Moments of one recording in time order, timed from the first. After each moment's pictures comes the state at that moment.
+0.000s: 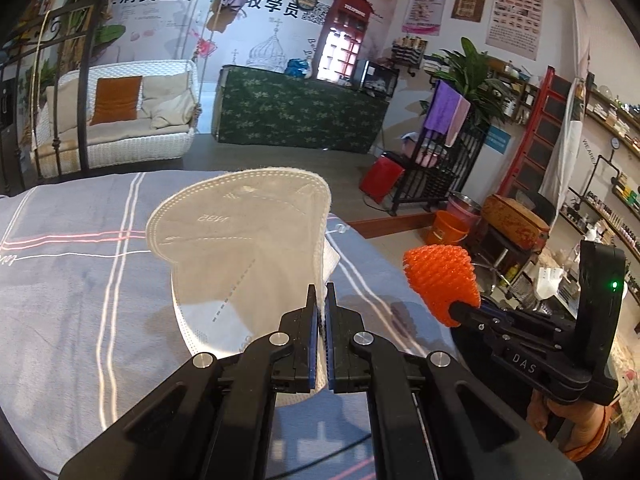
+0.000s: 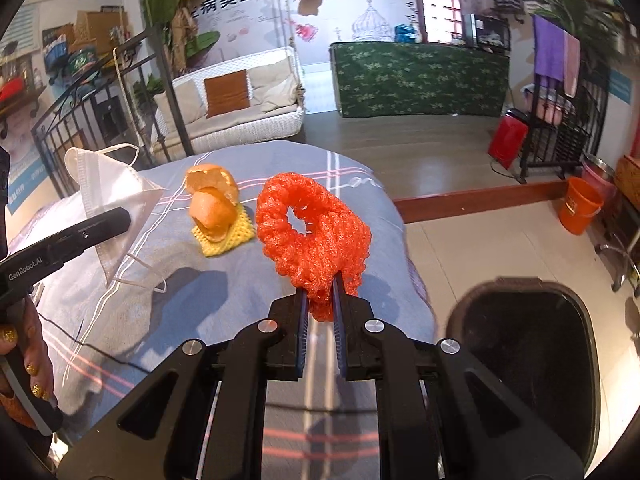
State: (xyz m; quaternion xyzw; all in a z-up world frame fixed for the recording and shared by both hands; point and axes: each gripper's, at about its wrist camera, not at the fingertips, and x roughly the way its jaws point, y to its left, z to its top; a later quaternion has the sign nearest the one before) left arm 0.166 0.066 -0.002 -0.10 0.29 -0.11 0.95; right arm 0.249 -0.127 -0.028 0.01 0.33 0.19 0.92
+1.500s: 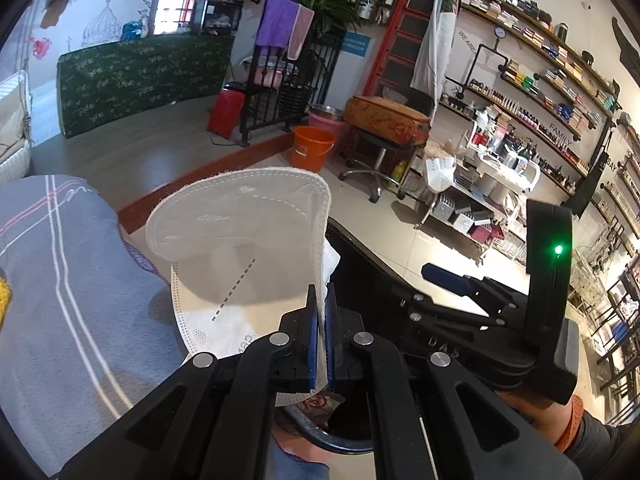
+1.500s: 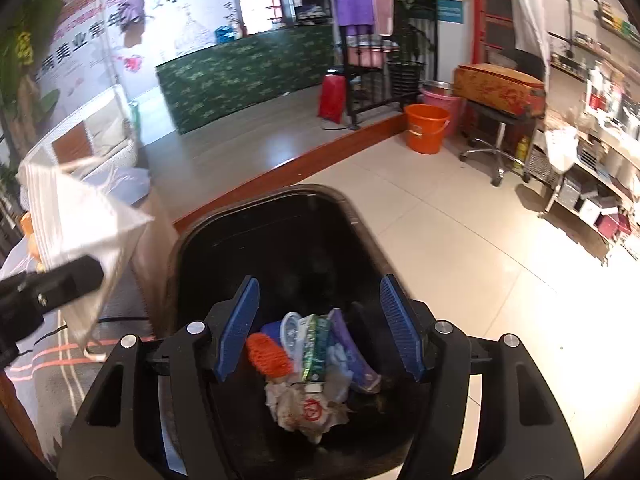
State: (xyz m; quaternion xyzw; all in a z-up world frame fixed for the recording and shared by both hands) left arm 0.174 -0.160 -0.049 0.01 0.36 -0.36 0.86; right arm 0.203 -0.325 -0.083 0.11 0.36 -0.09 0.92
